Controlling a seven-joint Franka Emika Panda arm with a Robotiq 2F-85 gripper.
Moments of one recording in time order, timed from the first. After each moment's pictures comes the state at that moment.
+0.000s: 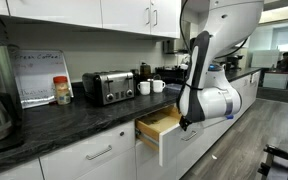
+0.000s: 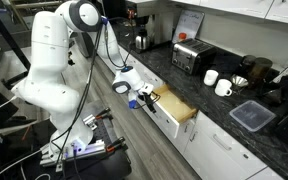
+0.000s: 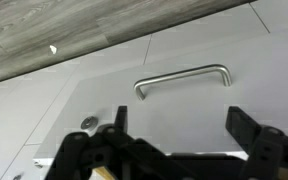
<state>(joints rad) 0.65 0.55 -0.36 -2.58 0.87 3.46 -0.21</state>
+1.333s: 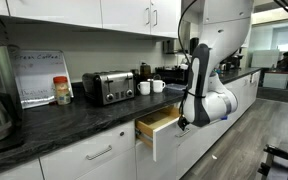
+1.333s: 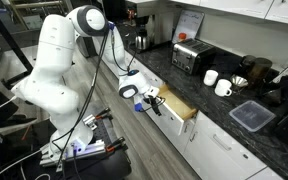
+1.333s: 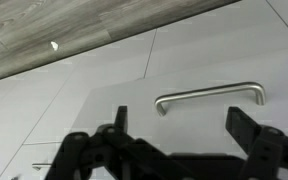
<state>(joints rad) 0.60 0.65 -0.41 -2.52 0.61 3.45 -0.02</state>
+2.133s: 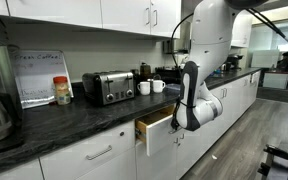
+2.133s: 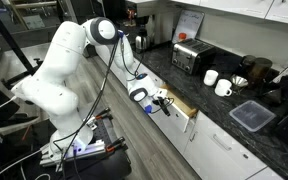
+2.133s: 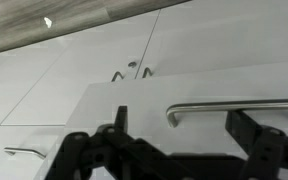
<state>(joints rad) 0.53 0.82 -0.42 -2.32 0.49 3.46 0.01</state>
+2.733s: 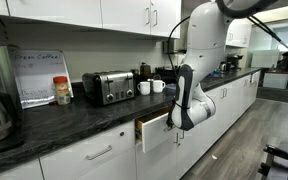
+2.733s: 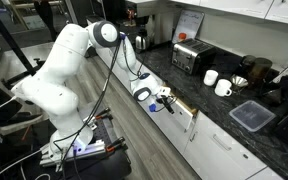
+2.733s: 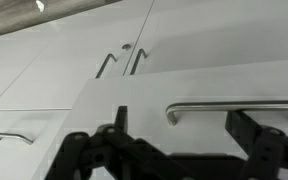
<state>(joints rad) 0.52 0.88 -0.43 -2.22 0.49 3.46 0.01</state>
